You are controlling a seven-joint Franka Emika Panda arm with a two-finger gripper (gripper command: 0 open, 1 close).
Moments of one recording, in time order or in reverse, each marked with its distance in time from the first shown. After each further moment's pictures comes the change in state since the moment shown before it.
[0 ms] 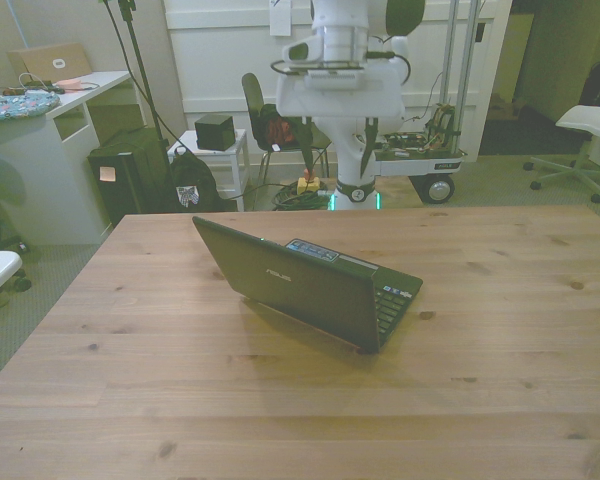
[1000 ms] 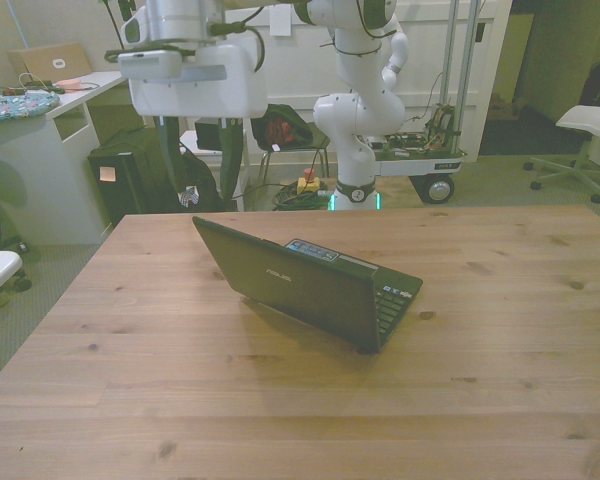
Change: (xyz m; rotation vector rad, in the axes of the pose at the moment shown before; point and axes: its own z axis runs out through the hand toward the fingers) arm 0.240 -0.039 0.017 -0.009 -0.023 0.361
